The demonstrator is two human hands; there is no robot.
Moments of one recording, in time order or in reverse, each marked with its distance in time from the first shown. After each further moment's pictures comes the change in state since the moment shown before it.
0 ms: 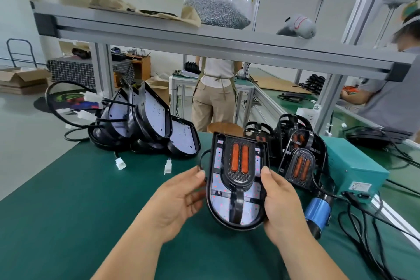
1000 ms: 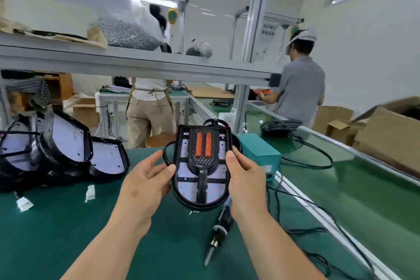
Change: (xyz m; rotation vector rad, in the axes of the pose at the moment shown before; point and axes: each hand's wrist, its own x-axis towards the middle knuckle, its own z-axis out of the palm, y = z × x) left_hand 0.027 0.001 0.080 0.149 0.018 0.230; right_hand -0.012 -0.059 -0.053 0.006 0.347 -0.268
